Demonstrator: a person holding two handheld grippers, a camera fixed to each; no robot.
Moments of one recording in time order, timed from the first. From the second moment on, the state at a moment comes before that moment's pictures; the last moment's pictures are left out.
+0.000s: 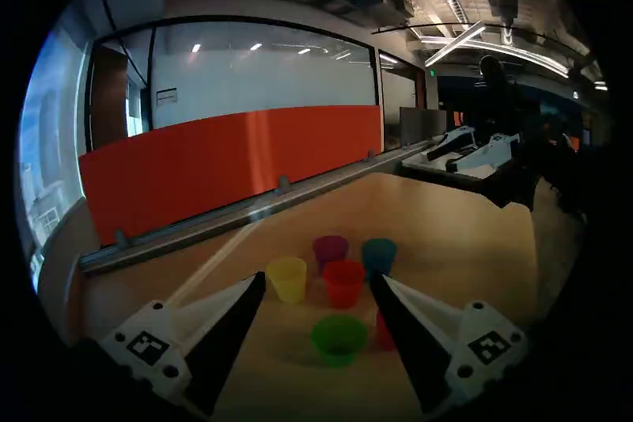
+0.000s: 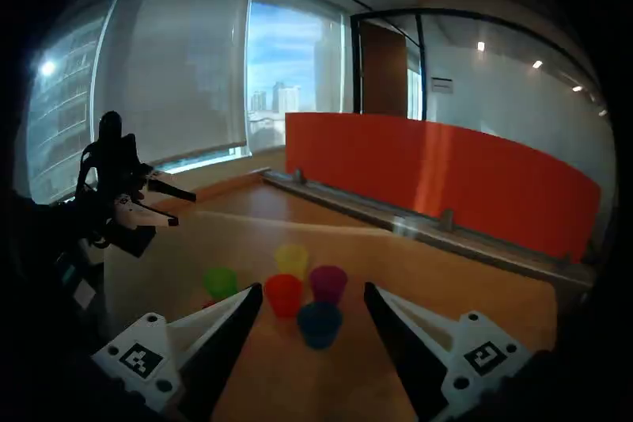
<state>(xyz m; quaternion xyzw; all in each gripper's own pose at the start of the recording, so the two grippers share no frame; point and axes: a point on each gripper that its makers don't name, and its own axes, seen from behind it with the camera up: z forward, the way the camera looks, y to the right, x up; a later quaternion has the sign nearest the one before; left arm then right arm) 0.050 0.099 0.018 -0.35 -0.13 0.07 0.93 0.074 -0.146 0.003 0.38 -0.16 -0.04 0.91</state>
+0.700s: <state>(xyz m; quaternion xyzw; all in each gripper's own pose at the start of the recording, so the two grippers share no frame) -0.030 0.110 0.013 -0.38 -0.19 0.09 0.90 0.006 -0.157 0.024 0.38 -0.20 -0.06 0.90</state>
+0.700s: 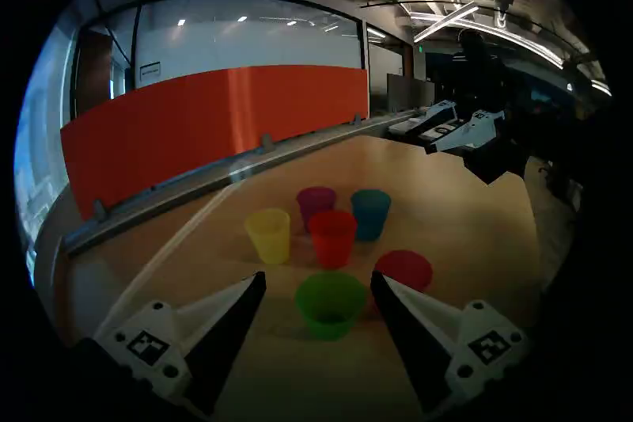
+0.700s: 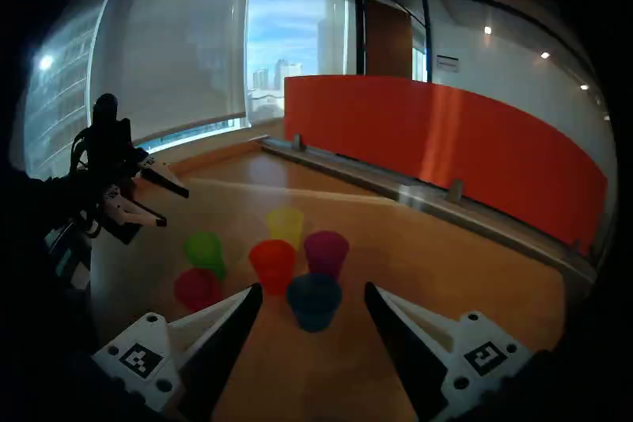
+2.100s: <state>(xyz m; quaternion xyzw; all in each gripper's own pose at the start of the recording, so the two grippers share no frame) -0.111 0.130 0.016 -0.41 -0.25 0.10 0.87 -0.069 -0.171 0.050 0.38 -0.24 -0.09 0.89</state>
